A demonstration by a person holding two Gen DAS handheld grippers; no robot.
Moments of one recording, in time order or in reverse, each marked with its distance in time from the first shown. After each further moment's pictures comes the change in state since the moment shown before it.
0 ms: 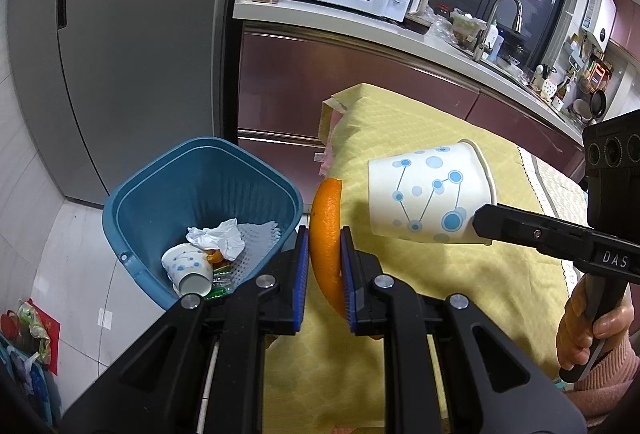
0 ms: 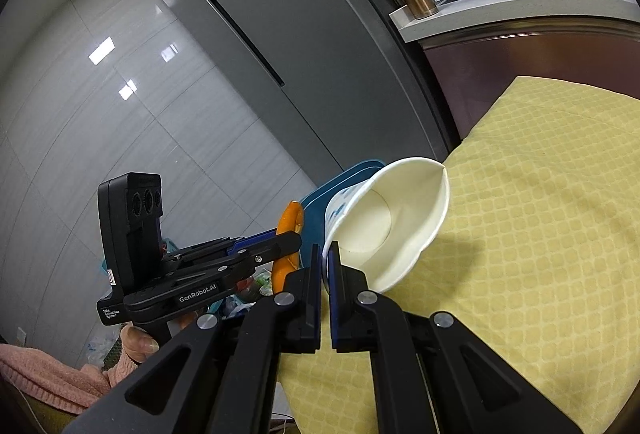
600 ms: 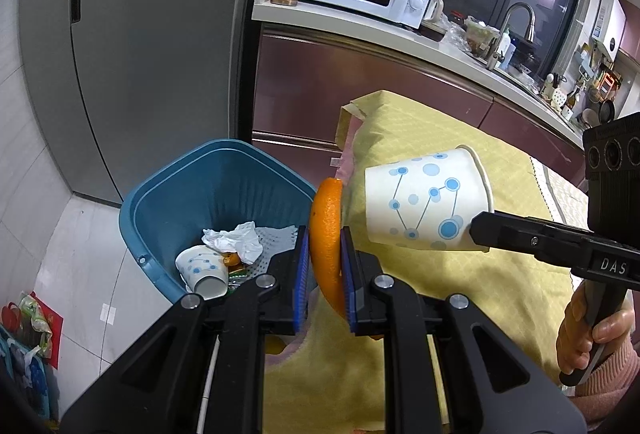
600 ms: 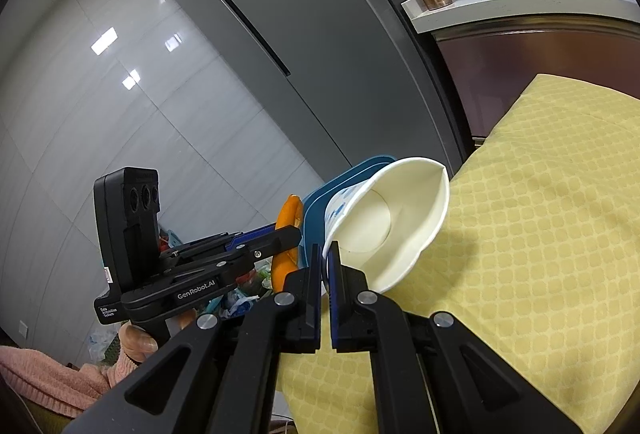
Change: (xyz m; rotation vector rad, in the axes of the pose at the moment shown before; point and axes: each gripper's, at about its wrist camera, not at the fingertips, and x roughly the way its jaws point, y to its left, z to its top) left arm -0.004 0.015 0.001 -0.034 -0.011 0.032; right arm 0.021 0.007 0.008 -0.015 0.038 0.016
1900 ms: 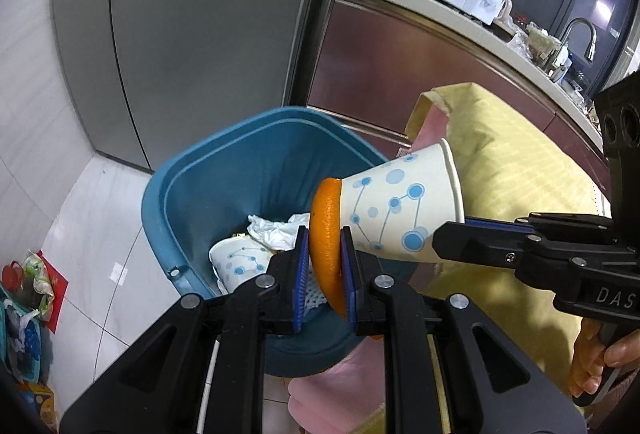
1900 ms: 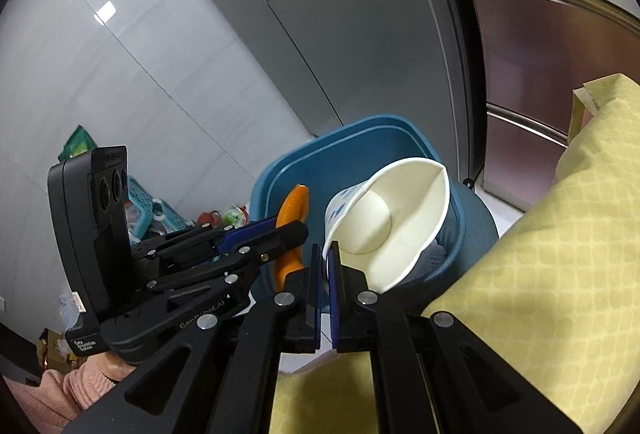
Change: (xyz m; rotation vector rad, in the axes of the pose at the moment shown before) left arm 0.086 0.079 0.004 -0.142 0.081 0.114; right arm 0.135 0.014 0.039 -0.079 0.273 -0.118
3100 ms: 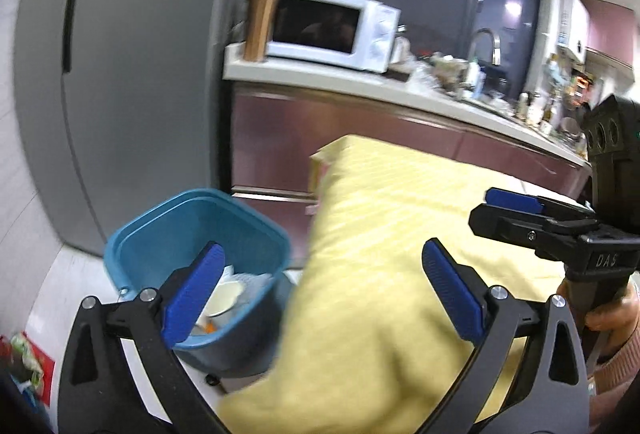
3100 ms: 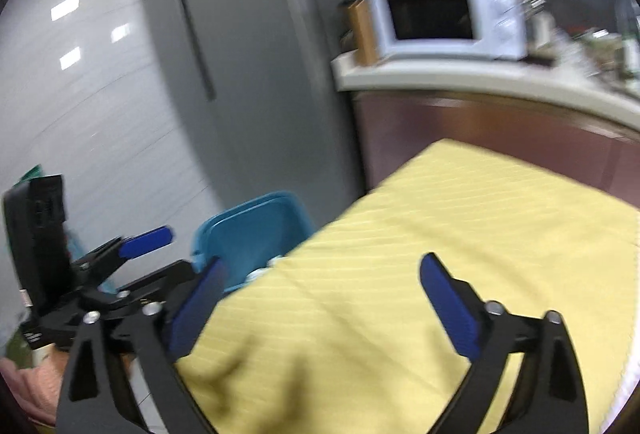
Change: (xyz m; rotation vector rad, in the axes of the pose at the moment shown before) left arm -0.102 -0.101 -0.054 0.227 -0.319 -0.181; right arm -0.175 -0.009 -0.101 0.003 -0.455 -0.353
